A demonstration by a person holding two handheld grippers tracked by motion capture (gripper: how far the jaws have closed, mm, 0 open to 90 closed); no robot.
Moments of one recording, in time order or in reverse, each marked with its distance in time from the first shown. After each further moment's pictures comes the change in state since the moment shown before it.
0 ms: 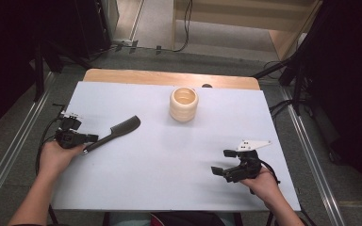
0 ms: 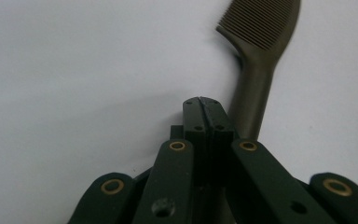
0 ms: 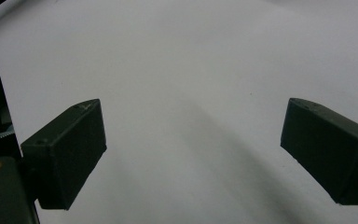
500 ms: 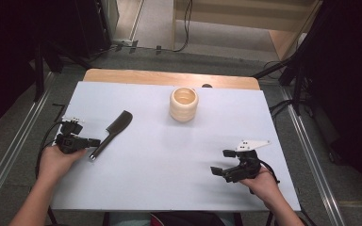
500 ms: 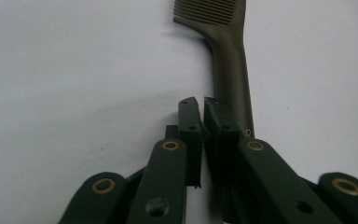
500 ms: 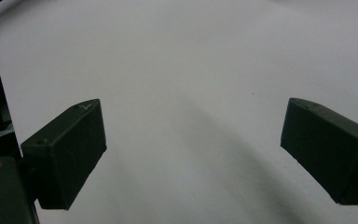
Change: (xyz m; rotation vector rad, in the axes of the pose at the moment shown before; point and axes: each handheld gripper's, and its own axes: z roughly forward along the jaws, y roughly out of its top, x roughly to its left) left arm -0.007 -0.007 -0.003 -0.008 -0.014 -0.004; right arm 0.000 0.000 0.001 0.003 0.002 -0.006
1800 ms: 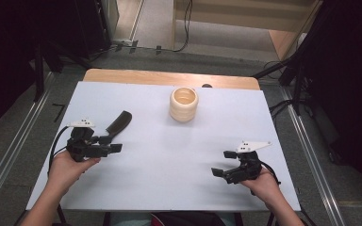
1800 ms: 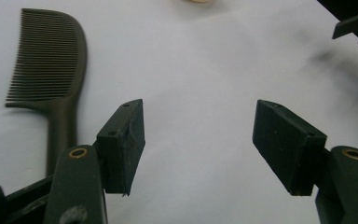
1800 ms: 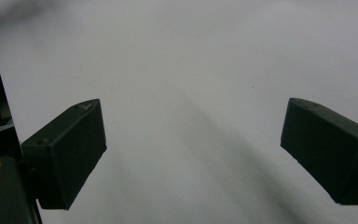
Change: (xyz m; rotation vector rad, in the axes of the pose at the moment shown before) left arm -0.082 -0.002 -0.020 -0.164 -0.197 0.177; right arm 0.001 -0.003 -0.002 0.013 -0.003 -0.003
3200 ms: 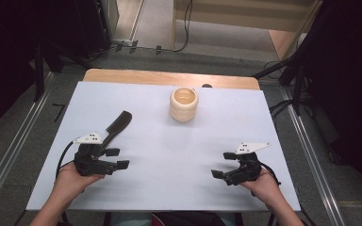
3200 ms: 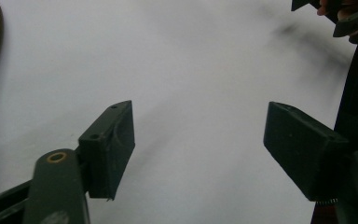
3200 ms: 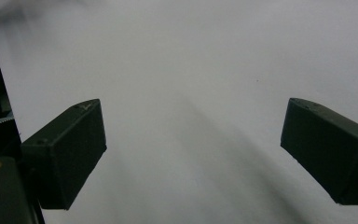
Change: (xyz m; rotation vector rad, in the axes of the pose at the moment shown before) left arm -0.018 -0.027 0.012 0.004 -0.101 0.071; right arm 0.001 -0.002 0.001 0.019 0.003 -0.015
